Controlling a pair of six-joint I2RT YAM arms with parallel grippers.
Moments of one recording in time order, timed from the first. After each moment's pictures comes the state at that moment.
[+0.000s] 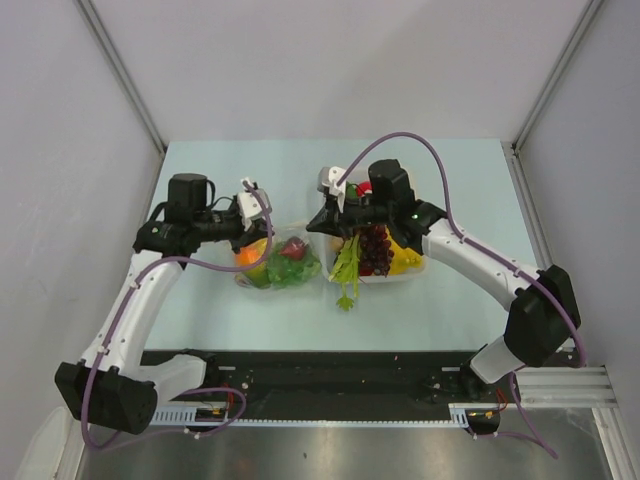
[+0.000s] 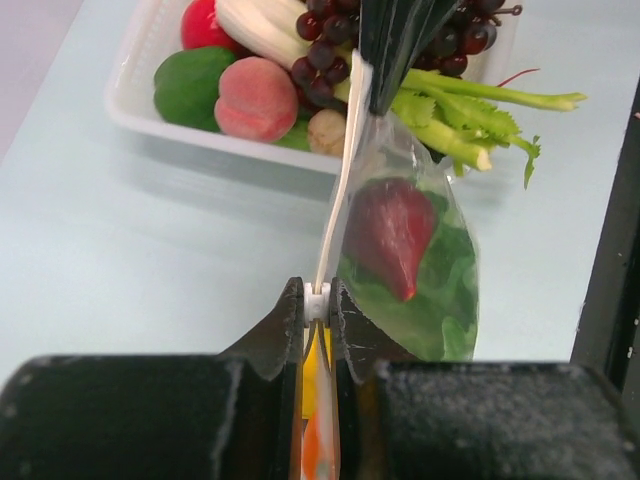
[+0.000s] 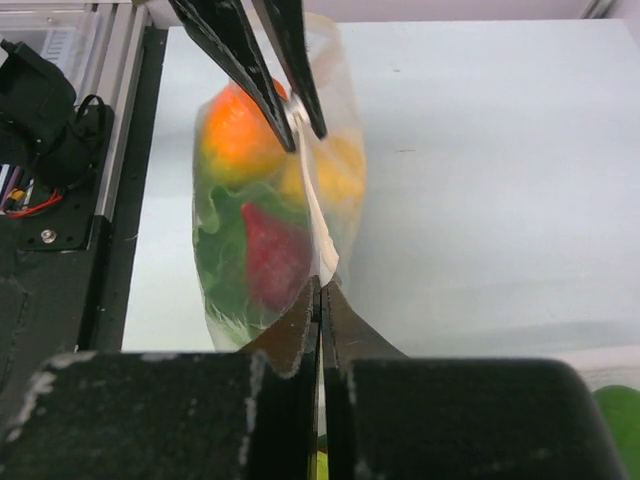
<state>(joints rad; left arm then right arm) -0.21 1.12 1.14 -0.71 0.80 0.75 0.68 1.53 1.27 -0.07 -0.78 -0.31</state>
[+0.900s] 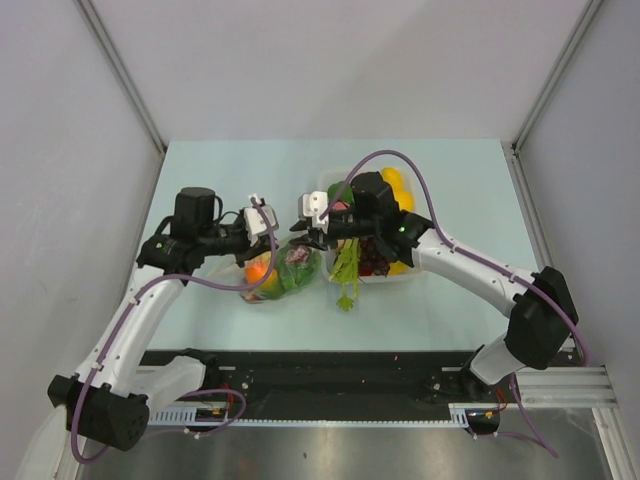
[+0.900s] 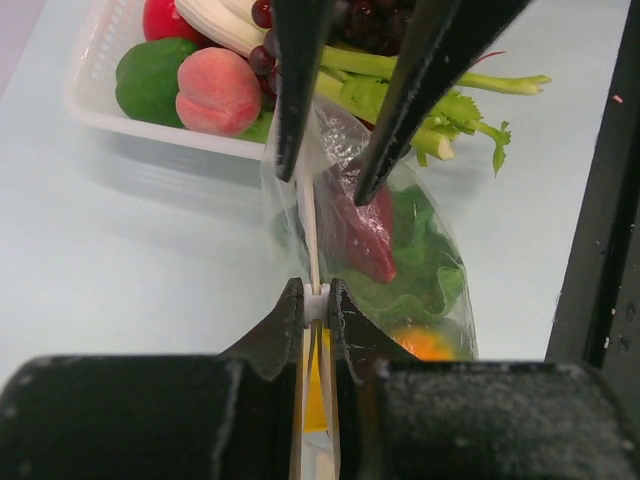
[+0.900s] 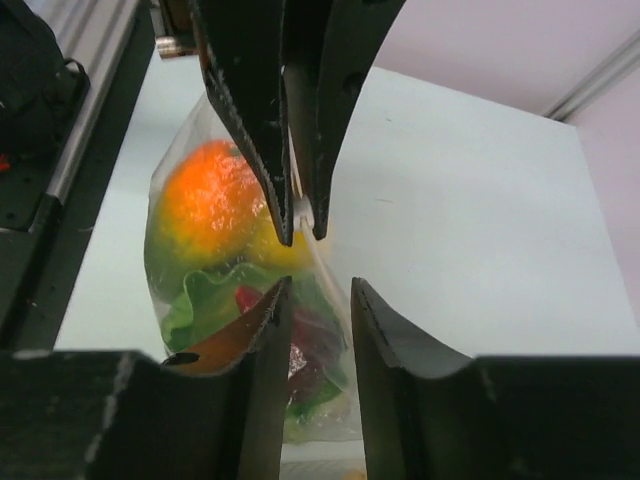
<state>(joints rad) -0.28 1.03 1.05 -0.70 0.75 0.72 0.80 1.53 1.27 0.00 -0.71 -0.51</state>
